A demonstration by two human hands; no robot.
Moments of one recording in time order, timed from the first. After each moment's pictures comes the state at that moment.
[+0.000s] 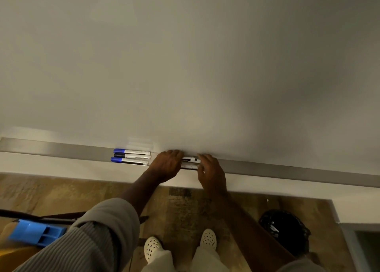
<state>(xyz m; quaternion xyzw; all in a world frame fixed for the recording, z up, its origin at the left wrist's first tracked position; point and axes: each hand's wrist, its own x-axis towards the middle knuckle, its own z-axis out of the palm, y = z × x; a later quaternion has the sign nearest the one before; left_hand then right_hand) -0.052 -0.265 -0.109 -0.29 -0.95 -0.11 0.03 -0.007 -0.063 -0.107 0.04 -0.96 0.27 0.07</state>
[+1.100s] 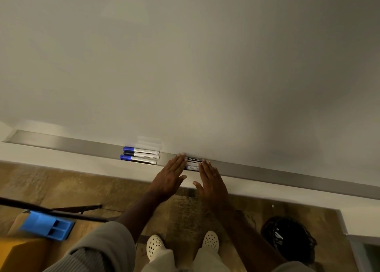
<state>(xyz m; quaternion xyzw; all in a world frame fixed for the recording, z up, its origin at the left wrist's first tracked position) -0.004 -0.281 -0.140 -0.20 -0.95 -0.22 -0.06 0.009 -0.068 -0.133 0.14 -0.98 0.09 -0.07</state>
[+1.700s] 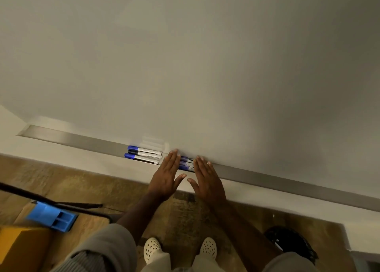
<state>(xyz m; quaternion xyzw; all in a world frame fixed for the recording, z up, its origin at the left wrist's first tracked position) 0.012 -0.284 -0.122 -0.11 -0.96 -0.24 0.00 0.003 -0.084 -0.104 0.22 -0.97 0.10 -0.03</state>
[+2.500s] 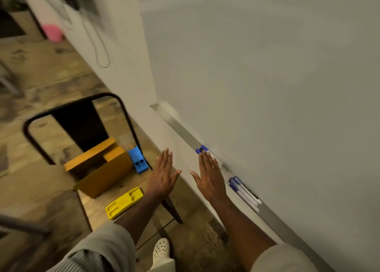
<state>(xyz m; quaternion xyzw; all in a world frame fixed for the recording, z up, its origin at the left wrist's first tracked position) 0.165 -0.347 -0.046 0.32 -0.93 -0.16 0.08 0.012 -0.212 -0.054 0.49 -0.86 0.13 -0.02</state>
